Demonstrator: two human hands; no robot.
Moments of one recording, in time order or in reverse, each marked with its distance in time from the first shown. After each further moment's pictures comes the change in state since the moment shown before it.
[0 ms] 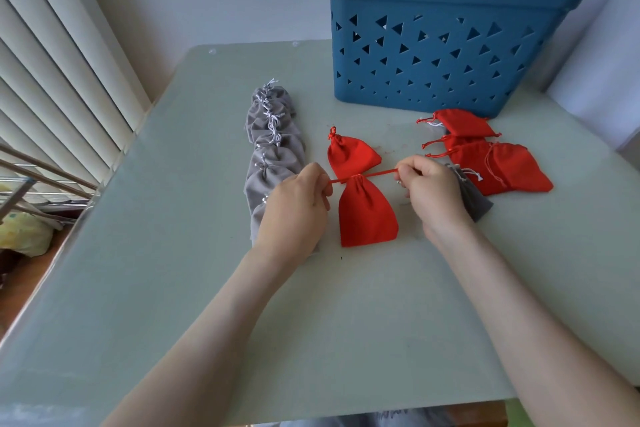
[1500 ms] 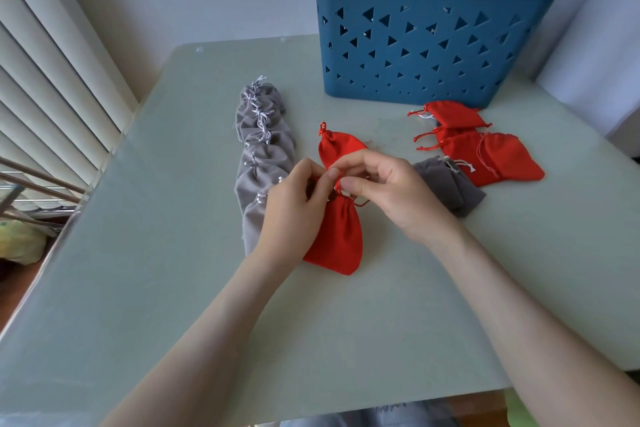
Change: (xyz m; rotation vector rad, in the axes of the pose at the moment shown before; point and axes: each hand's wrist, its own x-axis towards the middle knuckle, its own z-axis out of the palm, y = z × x) left_hand -0.006 0.014 0.004 -0.368 -0.004 -0.041; right_hand -0.029 -0.029 0.003 0.261 -0.587 -0.224
